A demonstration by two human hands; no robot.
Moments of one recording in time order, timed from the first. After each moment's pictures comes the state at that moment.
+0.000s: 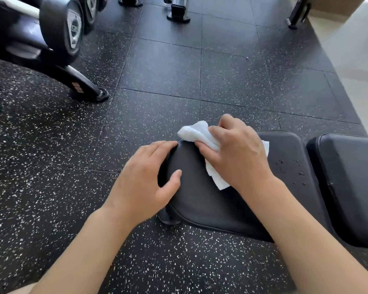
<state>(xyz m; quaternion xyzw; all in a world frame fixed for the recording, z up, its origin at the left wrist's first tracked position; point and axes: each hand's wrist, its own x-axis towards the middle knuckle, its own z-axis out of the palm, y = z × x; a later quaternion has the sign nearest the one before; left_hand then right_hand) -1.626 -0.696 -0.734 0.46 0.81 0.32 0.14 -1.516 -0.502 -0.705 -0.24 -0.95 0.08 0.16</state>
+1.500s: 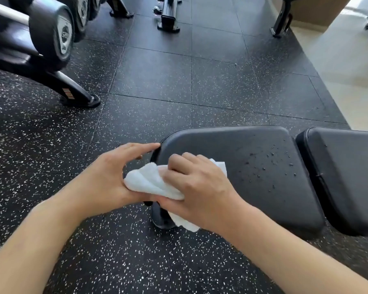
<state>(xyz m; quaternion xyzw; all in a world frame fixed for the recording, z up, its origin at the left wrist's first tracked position) -1.668 -0.730 -0.747 0.50 0.73 0.38 0.26 -1.494 -0.572 -0.728 -0.01 -0.98 0.12 0.18</state>
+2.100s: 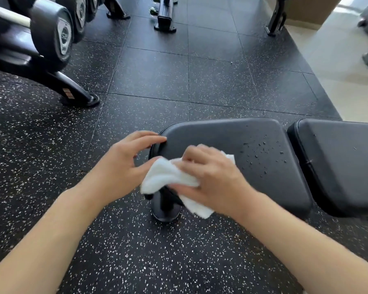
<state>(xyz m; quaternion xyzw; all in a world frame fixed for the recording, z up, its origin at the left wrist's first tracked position) -1.647 -0.716 -0.742 0.48 0.75 0.41 0.20 -1.464 -0.558 -0.724 -0.01 -0.98 0.12 0.18</state>
